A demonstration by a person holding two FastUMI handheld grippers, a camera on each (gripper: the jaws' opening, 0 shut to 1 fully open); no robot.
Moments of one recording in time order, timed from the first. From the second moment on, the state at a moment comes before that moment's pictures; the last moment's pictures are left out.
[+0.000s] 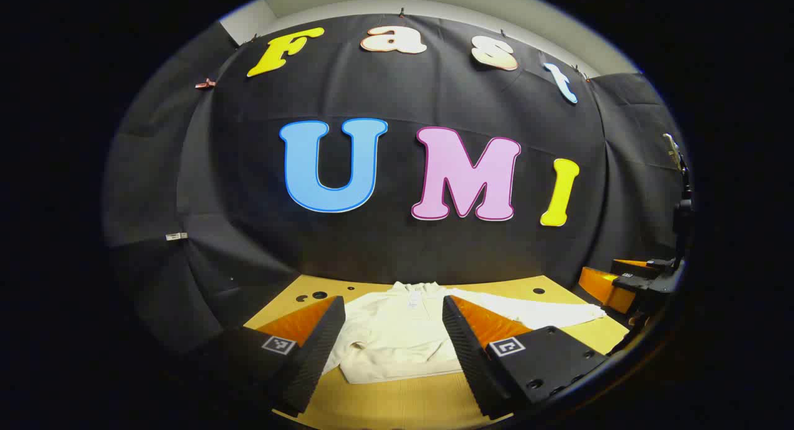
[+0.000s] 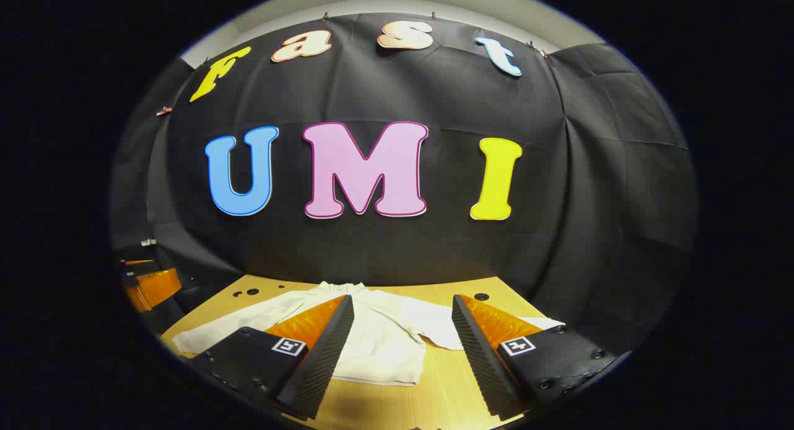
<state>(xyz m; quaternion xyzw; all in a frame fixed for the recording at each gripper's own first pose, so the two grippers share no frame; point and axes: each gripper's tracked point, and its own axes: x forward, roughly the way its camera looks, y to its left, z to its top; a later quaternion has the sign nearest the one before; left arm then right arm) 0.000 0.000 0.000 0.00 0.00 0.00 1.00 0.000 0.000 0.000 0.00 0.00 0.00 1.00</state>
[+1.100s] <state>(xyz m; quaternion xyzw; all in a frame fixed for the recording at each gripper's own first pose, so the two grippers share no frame) 0.002 -0.003 -0.015 0.00 0.01 0.02 1.00 0.029 -0.005 -0.019 0.01 0.02 0.03 1.00</state>
